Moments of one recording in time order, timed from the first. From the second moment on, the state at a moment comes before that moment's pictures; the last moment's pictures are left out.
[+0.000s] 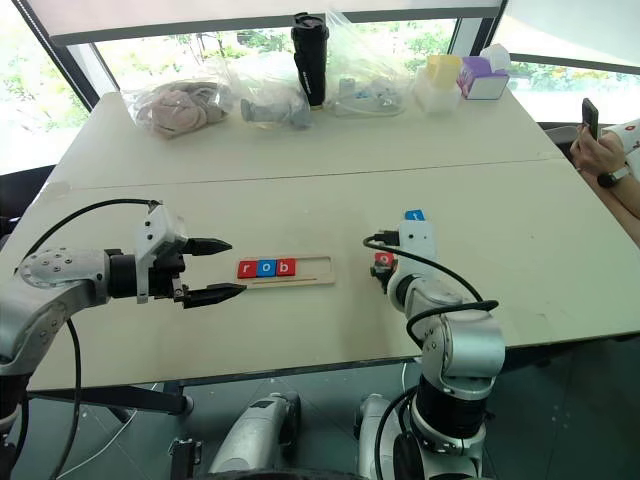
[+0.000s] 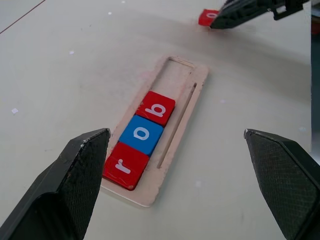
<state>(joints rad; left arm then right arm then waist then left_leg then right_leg) -0.28 0.90 0.04 -0.39 -0.56 0.71 -0.94 -0.36 0.04 -0.13 -0.67 0.01 1.61 0.10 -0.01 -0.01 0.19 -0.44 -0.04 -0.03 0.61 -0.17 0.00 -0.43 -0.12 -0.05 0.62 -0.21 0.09</state>
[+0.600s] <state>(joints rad) -0.29 0.92 0.04 -0.39 -0.57 0.71 -1.01 -0.21 -0.68 -0.06 -0.62 0.26 0.93 0.78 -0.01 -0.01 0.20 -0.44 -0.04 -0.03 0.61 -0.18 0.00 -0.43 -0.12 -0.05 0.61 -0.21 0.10</state>
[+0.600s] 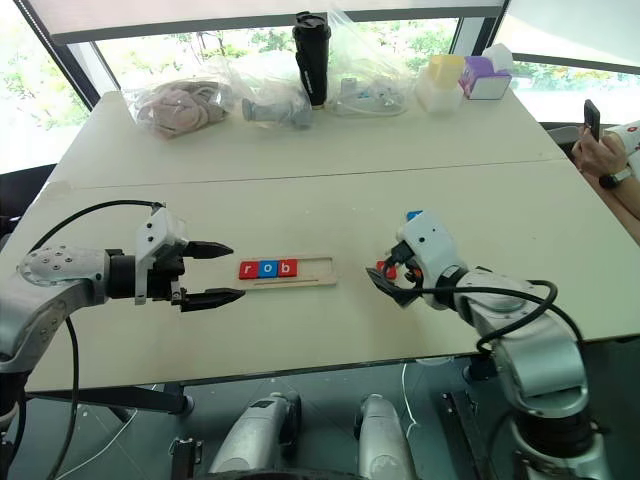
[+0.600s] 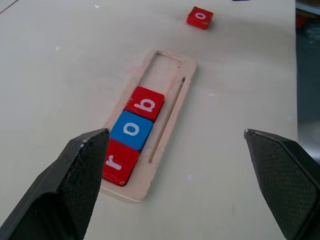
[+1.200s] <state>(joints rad) -0.27 0.93 0.05 -0.43 -0.59 0.74 -1.00 -0.48 -0.73 0.11 0.34 0.16 0.13 1.20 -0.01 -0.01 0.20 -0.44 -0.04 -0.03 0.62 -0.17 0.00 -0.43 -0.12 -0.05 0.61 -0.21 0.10</state>
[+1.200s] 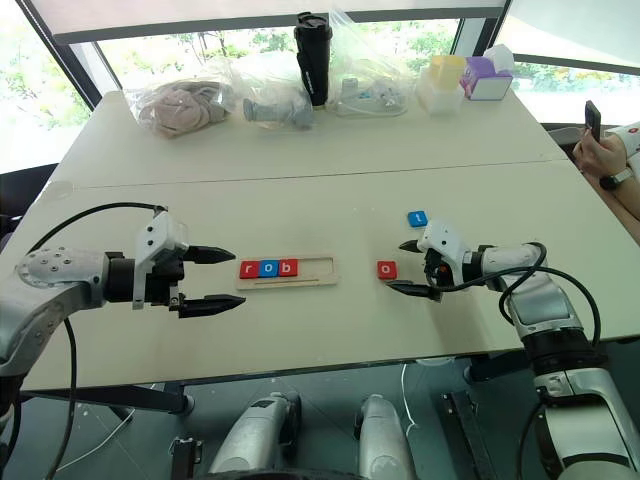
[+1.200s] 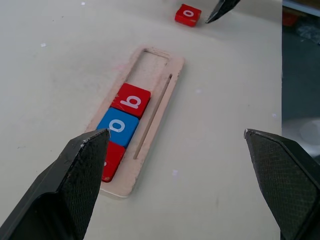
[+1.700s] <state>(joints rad) -0.20 0.95 0.09 -0.45 -0.60 0.74 -0.98 -0.56 -0.70 0.14 0.46 0.14 0.06 1.28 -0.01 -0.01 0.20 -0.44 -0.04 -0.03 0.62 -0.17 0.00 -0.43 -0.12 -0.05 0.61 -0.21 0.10</state>
